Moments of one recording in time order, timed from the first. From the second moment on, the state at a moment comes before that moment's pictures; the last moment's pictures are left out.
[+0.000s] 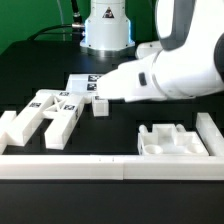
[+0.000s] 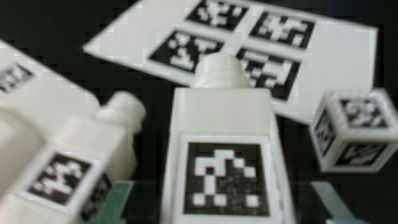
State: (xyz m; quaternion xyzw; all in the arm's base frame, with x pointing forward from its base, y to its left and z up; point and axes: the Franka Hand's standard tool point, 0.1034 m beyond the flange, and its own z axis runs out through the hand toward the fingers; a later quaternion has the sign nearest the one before) arm 0.478 0.024 0.051 0.84 0.17 -0.50 0.09
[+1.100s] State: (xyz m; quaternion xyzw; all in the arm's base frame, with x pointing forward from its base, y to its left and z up) arm 0.544 0.023 0.108 0.93 0.18 -0.31 0.08
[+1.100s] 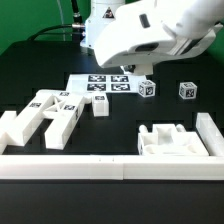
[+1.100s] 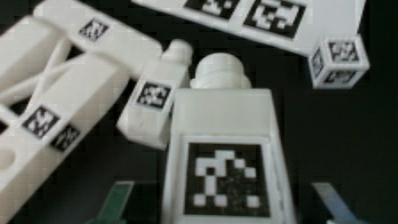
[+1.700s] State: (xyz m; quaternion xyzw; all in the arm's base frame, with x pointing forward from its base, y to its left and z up) arm 0.561 0.031 0.116 0.97 0.20 -0.13 0.07
